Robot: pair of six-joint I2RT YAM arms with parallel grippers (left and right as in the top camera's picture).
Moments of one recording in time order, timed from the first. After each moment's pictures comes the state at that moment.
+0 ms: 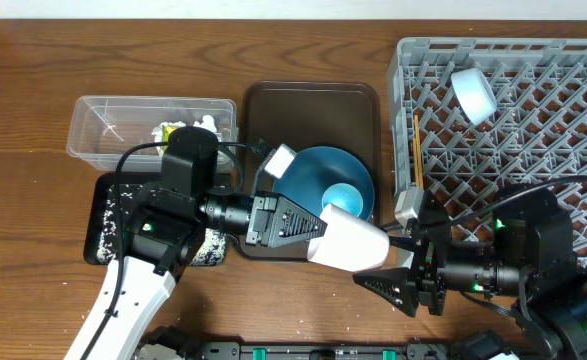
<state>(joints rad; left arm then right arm) -0.35 1.09 0.90 -0.39 1.38 -0.64 0.46 0.82 1.10 -0.94 -0.82 -0.03</state>
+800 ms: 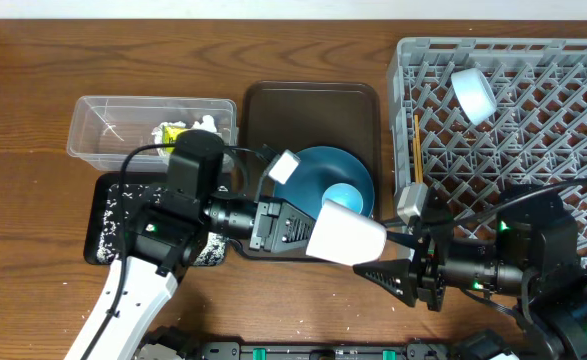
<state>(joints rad) -0.38 1.09 0.90 -0.46 1.36 -0.58 0.46 0.81 1.10 -0.89 -0.77 -0.03</state>
